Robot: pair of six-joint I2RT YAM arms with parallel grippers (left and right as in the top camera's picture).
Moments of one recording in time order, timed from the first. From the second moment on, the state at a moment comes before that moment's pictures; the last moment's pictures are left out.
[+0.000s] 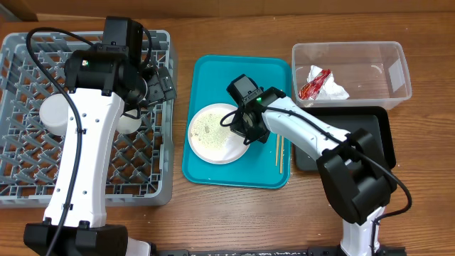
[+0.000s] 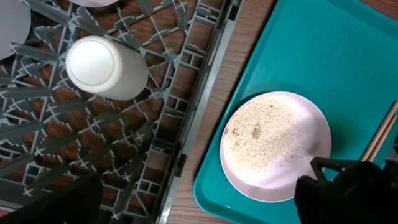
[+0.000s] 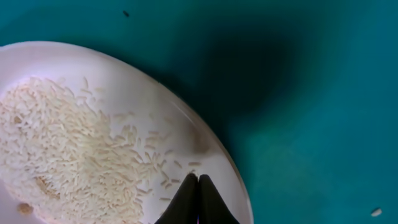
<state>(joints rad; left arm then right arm) -0.11 1.64 1.79 -1.38 -0.06 -0.47 0.61 2.03 1.45 -0.79 -0.06 1.03</state>
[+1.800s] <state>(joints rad) -0.11 1.64 1.79 -1.38 -0.06 -0.47 0.71 1.91 1.61 -0.92 -0.18 0.78</state>
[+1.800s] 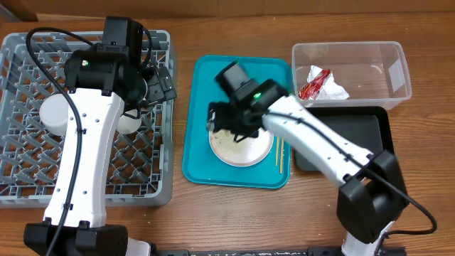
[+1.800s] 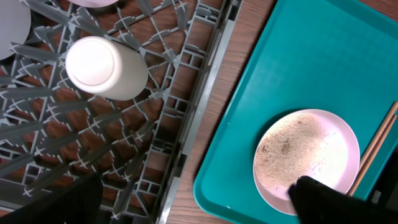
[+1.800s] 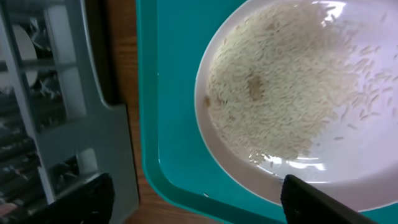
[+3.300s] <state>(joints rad) -0.11 1.64 1.79 -1.38 -0.06 -0.47 0.89 1.94 1.38 -0.74 0.01 0.46</state>
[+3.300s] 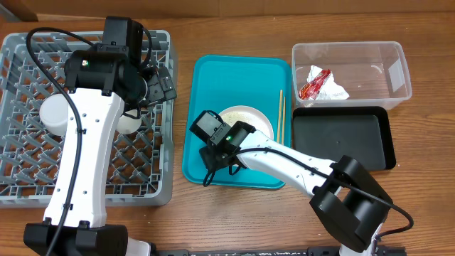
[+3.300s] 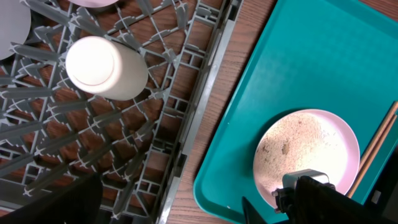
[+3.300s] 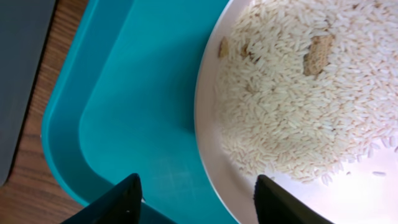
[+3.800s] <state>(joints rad) -0.11 1.64 1.79 -1.38 -0.06 -0.47 0.89 1.95 1.33 -0.75 0.01 0.38</state>
